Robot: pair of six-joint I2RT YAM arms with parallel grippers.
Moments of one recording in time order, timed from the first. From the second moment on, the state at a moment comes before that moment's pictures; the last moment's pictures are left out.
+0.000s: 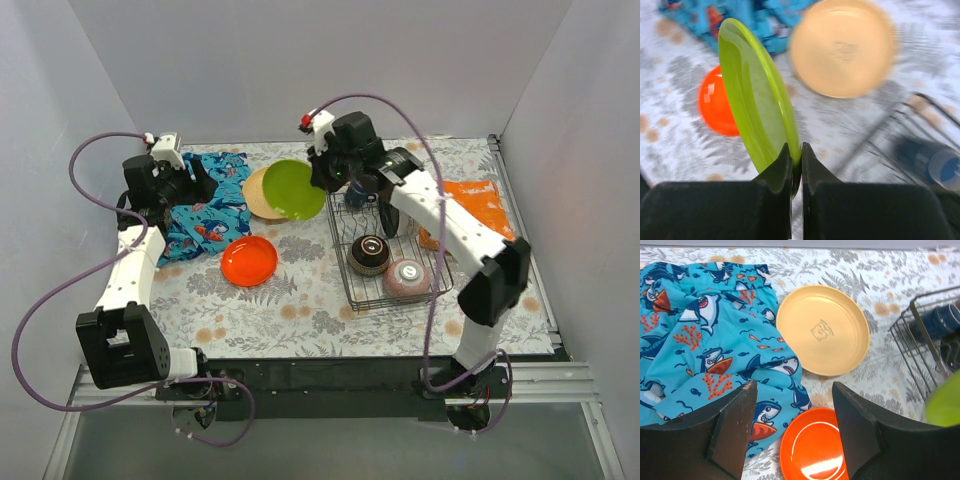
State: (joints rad) left arm 0.14 1.33 1.09 -0.17 0.46 -0.06; right arm 0.72 1.90 1.91 -0.63 -0.29 -0.04
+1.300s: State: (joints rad) left arm 0.09 1.33 1.03 -0.20 0.41 -0.16; right arm 0.71 1.75 1.55 -0.67 0.92 0.08
